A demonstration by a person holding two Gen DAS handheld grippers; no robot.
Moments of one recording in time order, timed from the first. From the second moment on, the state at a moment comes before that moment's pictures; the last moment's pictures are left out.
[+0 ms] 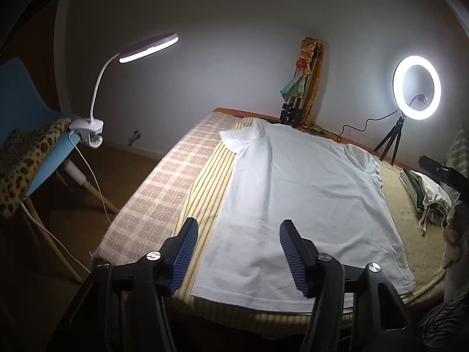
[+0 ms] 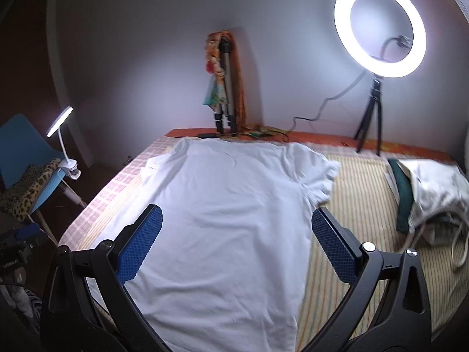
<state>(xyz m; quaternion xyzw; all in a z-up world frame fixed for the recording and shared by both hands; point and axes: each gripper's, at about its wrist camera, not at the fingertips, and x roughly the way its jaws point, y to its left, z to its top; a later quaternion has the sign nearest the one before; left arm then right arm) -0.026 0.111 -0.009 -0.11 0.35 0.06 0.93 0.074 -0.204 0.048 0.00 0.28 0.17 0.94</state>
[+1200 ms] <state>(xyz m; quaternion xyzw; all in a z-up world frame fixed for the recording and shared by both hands) -0.011 0.147 -0.105 -0.20 0.43 0.04 0.88 0.331 0.112 -0.023 -0.02 0.48 0.36 0.80</state>
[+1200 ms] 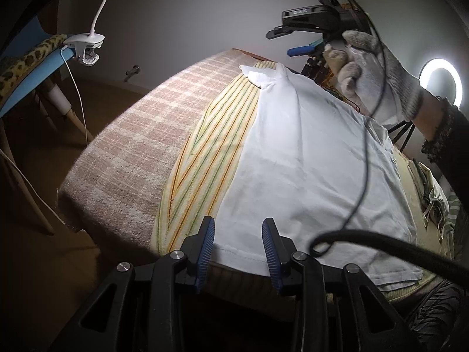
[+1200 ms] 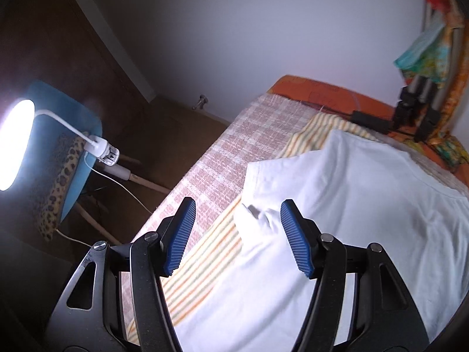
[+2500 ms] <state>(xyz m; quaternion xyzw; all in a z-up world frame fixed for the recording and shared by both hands) -0.003 0.159 -0.123 -0.24 0.44 0.02 0.86 0.404 0.167 -0.077 -0.13 0.49 0.29 0.81</state>
